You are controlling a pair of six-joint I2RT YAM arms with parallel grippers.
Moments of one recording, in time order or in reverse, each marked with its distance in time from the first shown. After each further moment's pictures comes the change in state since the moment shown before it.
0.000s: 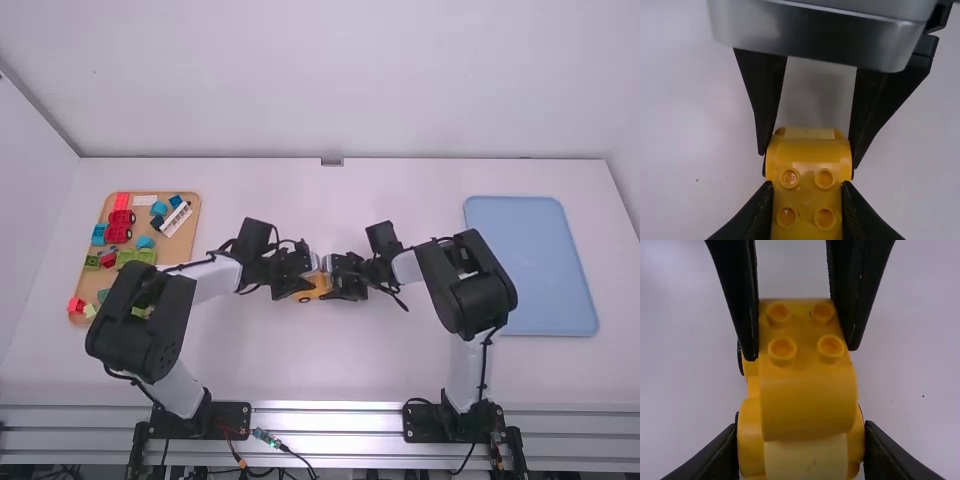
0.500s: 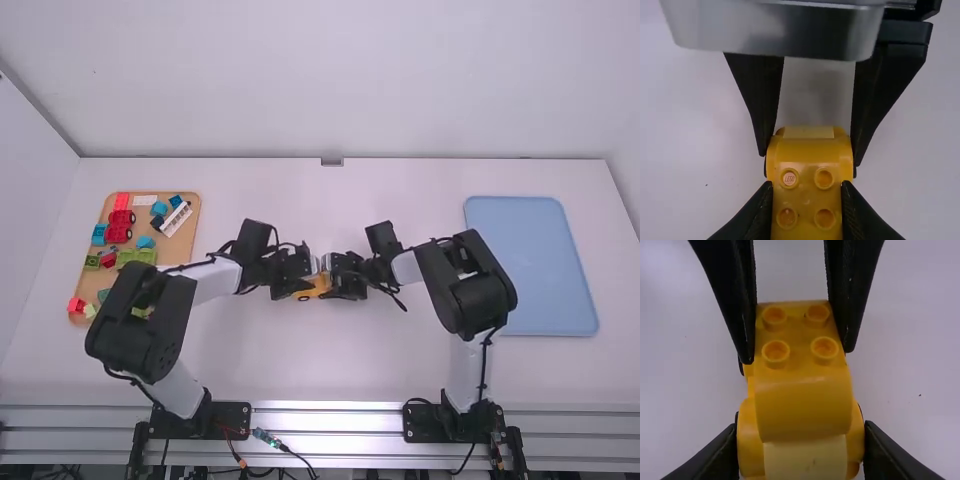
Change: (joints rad) left arm 0.000 0.000 -0.024 0.049 -0.002 0.081; right arm 0.003 0.000 -0.004 0.027 0.010 0.039
